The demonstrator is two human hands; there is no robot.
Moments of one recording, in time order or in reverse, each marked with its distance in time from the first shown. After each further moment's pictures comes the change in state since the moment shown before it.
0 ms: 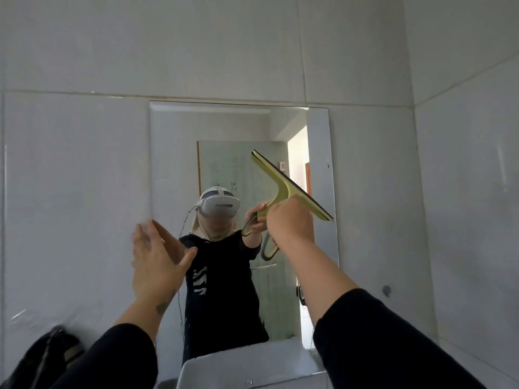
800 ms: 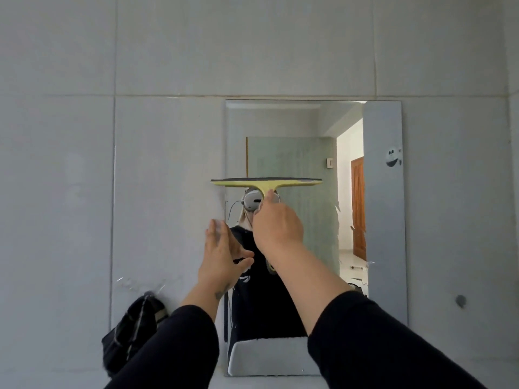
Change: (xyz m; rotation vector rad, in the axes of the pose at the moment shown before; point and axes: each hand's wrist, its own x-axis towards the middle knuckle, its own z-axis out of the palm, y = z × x) left_hand -0.007 -0.032 -0.017 0.012 -0.229 0.088; right_hand -0.070 -0.060 0.090 -0.296 -0.113 -0.427
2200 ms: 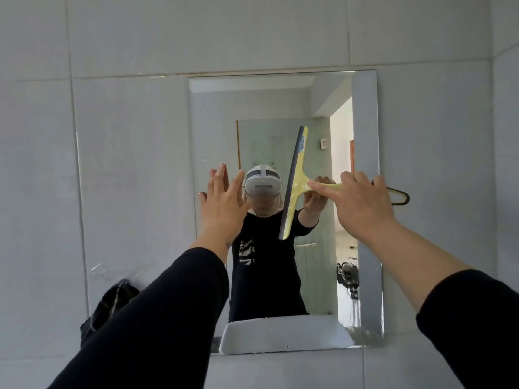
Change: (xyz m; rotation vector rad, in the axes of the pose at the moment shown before) left_hand 0.041 0.088 0.013 0.369 0.198 0.185; right_hand 0.005 0.171 -0.092 -0.594 0.048 -0.279
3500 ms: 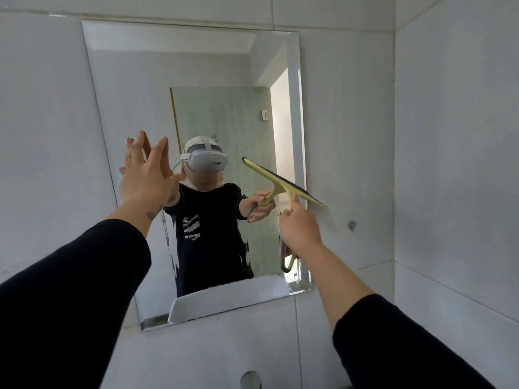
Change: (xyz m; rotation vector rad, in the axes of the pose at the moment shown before) left_hand -0.001 0.001 0.008 -0.137 0.023 -0.040; right_hand -0.079 -0.012 0.053 0.891 -0.299 0.718
